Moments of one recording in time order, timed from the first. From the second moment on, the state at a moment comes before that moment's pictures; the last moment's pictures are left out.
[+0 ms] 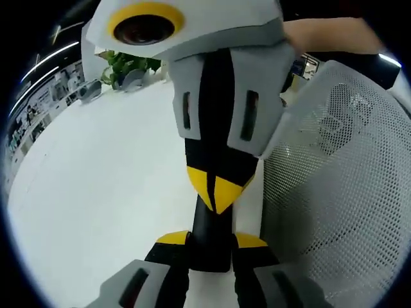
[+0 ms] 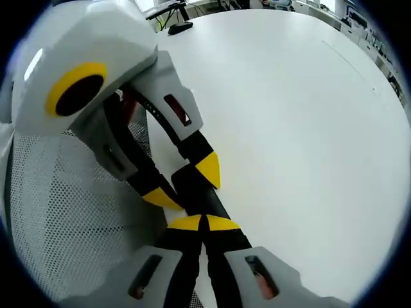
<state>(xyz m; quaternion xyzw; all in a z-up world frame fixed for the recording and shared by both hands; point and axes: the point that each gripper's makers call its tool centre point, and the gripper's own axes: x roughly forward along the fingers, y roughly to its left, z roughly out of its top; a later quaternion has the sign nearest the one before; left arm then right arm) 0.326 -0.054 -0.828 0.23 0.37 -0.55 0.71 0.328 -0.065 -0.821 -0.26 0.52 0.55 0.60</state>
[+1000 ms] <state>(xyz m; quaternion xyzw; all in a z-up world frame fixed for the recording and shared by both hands) 0.326 -0.054 -0.829 0.23 0.36 -0.56 0.72 0.332 -0.062 -0.824 -0.23 0.56 0.49 0.62</state>
